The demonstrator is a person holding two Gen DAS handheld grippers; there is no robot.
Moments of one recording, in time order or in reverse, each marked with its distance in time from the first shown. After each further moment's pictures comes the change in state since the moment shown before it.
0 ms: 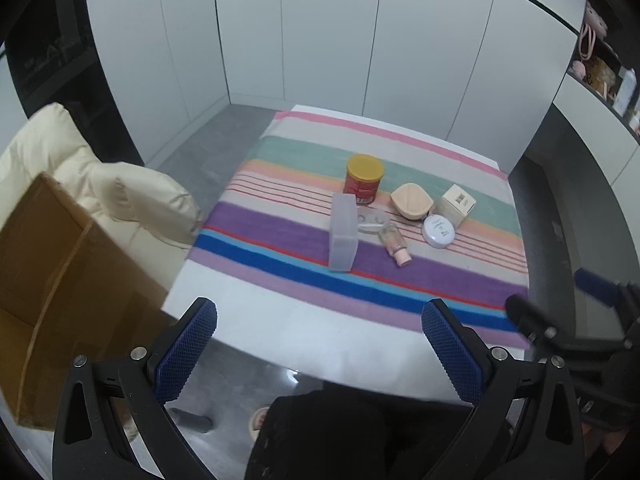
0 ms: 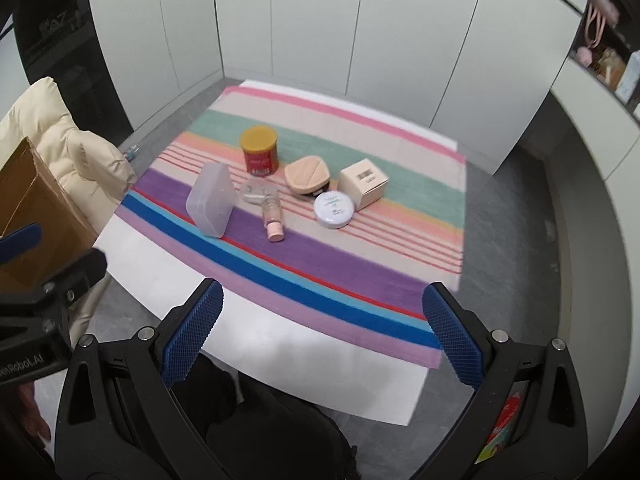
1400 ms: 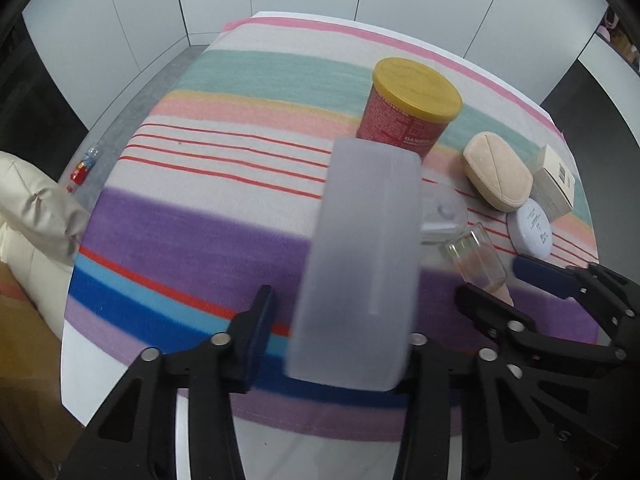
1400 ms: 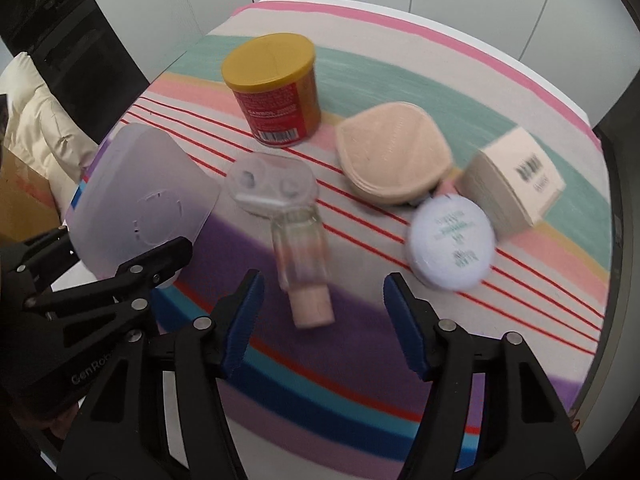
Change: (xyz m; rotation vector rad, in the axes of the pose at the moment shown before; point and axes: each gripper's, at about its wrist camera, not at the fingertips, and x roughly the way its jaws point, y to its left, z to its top) left arm 0.225 0.001 0.039 0.055 0.221 -0.066; right arm 0.219 0.035 0.053 -0.048 0.186 0.177
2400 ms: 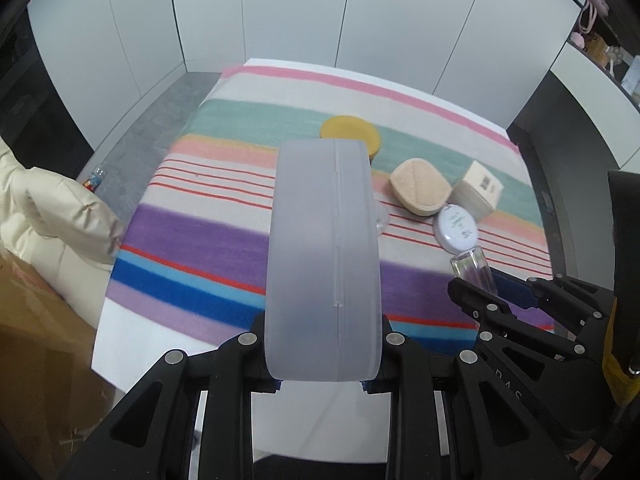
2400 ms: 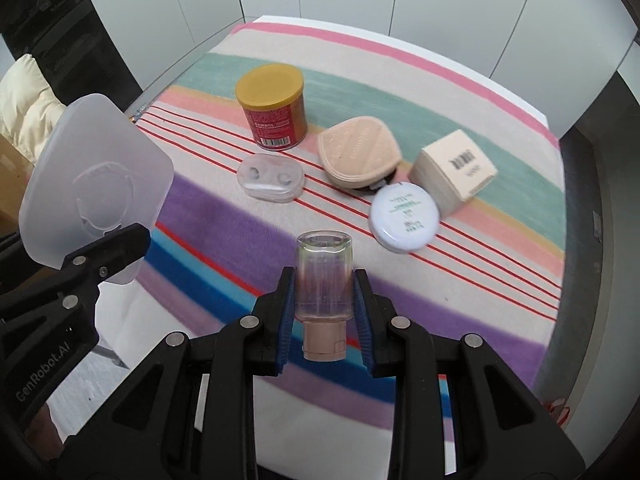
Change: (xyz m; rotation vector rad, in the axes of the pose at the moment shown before) left arm -0.092 -0.021 -0.018 0.017 -0.080 -0.023; right arm -0.065 0.000 -0.019 0.036 -0.033 -0.073
